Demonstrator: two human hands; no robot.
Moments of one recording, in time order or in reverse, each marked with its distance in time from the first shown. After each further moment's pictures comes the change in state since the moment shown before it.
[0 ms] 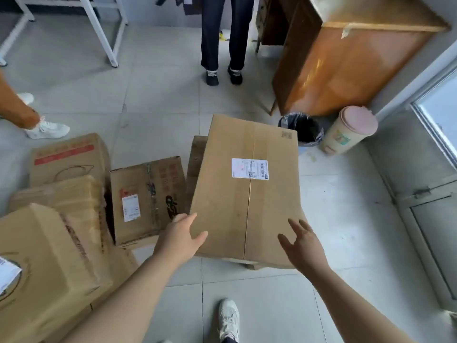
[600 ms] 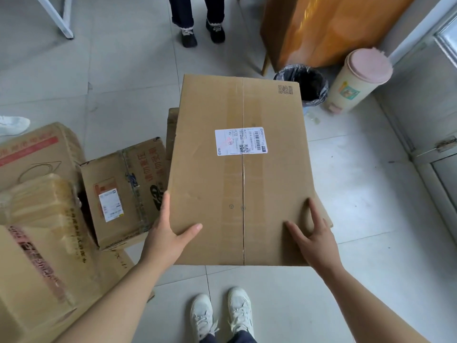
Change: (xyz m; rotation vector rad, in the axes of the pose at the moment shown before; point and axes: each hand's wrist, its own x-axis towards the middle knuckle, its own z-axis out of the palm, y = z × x) left_hand 0.071 -0.037 0.070 -0.297 0.028 -0.128; right_hand 0.056 0.070 0.083 0.378 0.080 0.189
